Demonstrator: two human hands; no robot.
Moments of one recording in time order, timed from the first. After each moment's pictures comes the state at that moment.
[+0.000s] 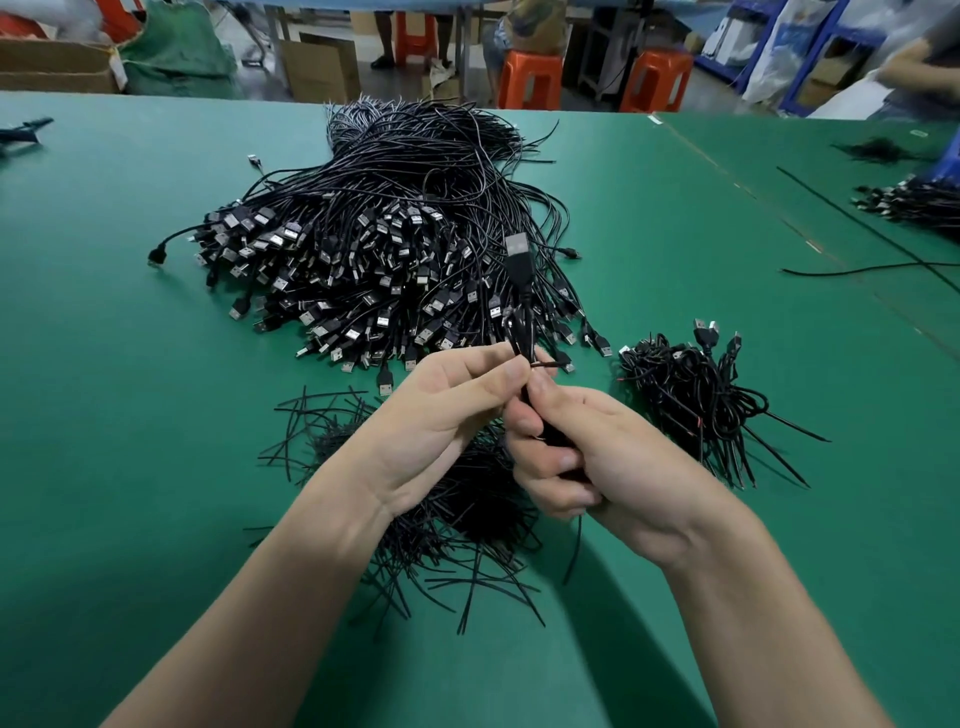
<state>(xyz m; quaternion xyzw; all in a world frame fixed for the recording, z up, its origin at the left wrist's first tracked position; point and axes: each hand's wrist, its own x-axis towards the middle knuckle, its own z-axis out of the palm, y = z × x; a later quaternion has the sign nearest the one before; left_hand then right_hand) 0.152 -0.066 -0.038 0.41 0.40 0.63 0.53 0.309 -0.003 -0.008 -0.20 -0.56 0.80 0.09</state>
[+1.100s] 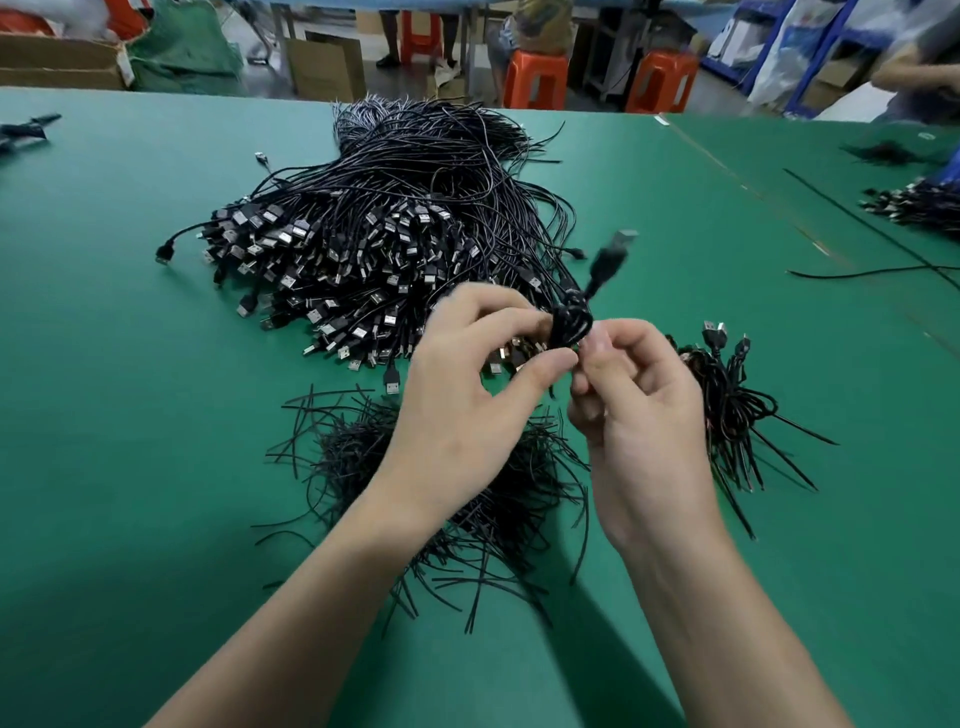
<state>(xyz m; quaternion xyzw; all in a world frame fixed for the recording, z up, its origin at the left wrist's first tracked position) 0.168 -0.065 -0.021 0.55 0.62 0.56 0.06 0.293 -0.013 -0.010 -0.29 -0.50 0.65 0.49</state>
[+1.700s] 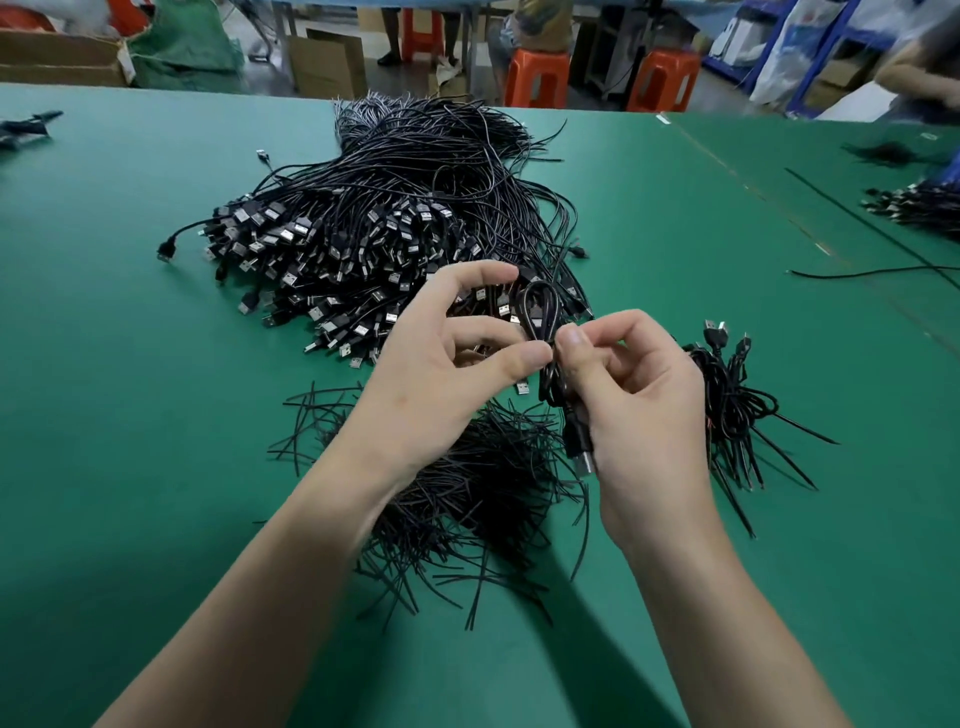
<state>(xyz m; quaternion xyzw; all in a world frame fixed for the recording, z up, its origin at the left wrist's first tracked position) 0.145 -0.069 -0.016 0.47 0.52 0.64 0.32 0.289 -0.018 -0.003 -0.34 -0.60 0.54 0.48</state>
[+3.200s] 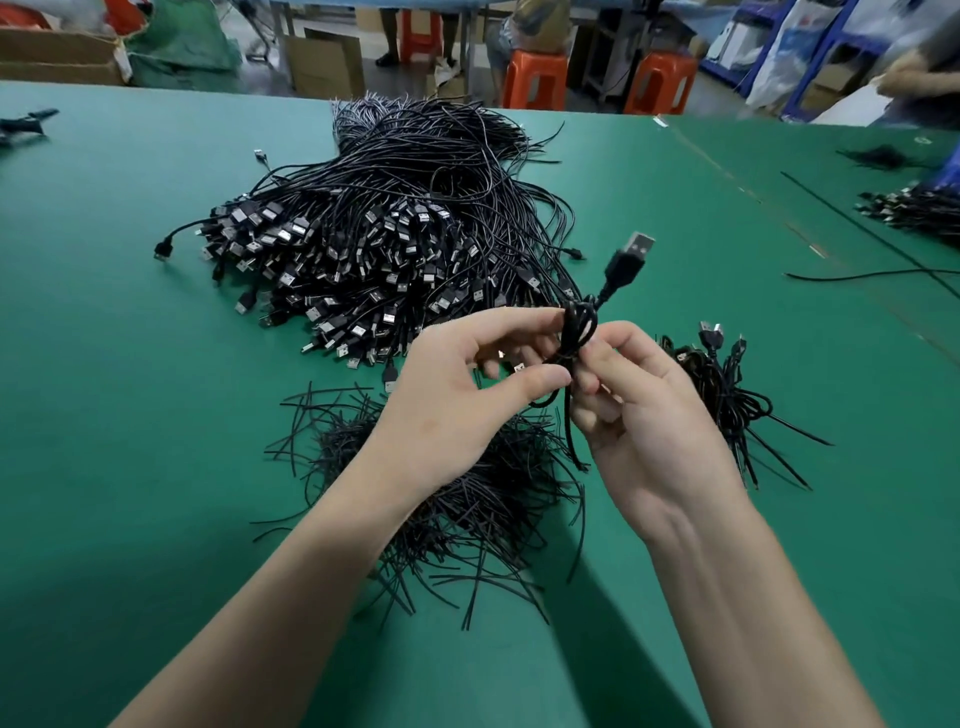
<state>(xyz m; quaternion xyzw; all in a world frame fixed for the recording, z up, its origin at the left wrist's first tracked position) 0.158 -0.064 -0.021 0.53 0.52 0.62 0.25 0.299 -0.003 0.002 -0.30 -0.45 0.74 0.40</state>
